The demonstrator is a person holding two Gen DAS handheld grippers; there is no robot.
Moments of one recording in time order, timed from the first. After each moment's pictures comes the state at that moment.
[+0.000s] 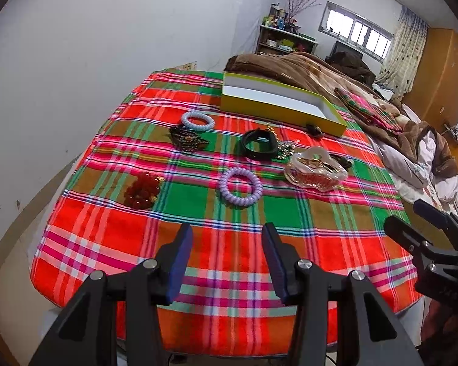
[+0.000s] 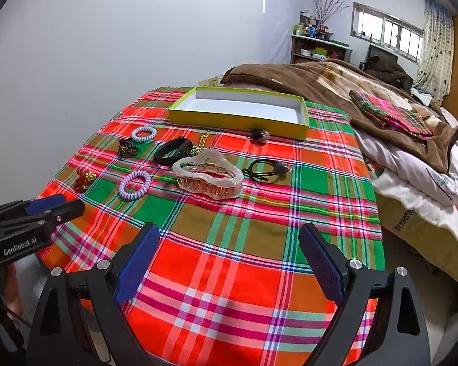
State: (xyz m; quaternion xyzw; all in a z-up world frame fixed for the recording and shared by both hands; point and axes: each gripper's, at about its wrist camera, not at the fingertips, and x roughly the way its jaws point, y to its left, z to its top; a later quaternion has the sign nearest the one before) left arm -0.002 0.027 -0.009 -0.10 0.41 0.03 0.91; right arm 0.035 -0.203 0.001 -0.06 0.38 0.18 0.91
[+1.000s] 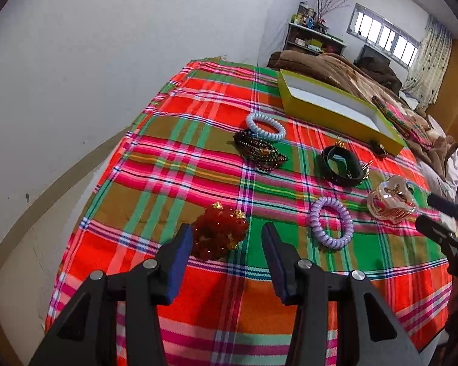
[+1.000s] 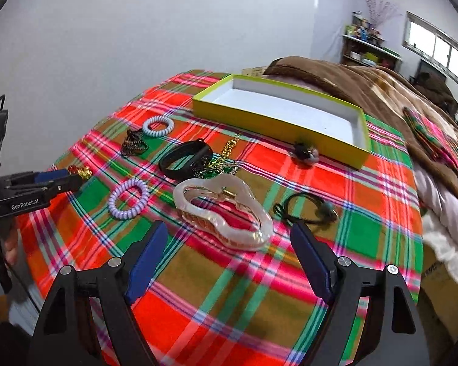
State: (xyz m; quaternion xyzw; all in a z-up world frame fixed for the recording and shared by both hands) left arm 0.045 0.098 -0.045 -0.11 0.43 0.08 0.90; right arm 0.120 -0.163 -0.029 -0.13 0.39 0.29 0.86
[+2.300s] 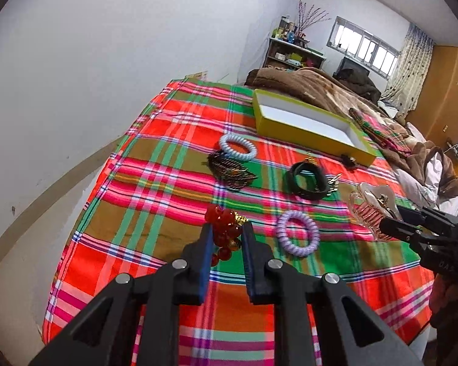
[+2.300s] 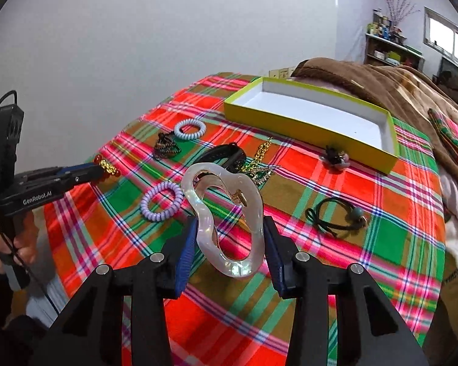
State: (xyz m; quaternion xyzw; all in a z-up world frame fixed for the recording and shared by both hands) left arm 0.035 0.090 -0.020 -0.12 0.38 0.03 0.92; right arm 0.105 -0.166 -0.017 -0.08 0.39 0.34 0.85
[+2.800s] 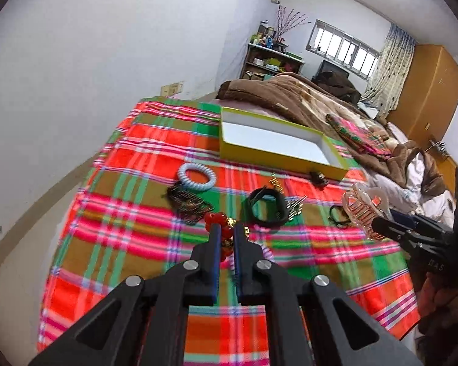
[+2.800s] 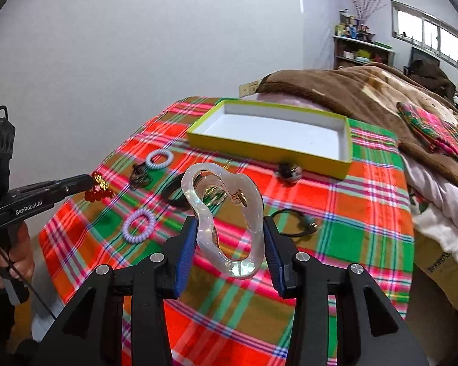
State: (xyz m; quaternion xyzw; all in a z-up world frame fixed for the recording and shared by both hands) left arm 0.066 0.065 0.009 -0.12 0.37 -0.02 0.92; right arm 0.124 -0.201 0.010 -0.05 0.37 0.28 0.88
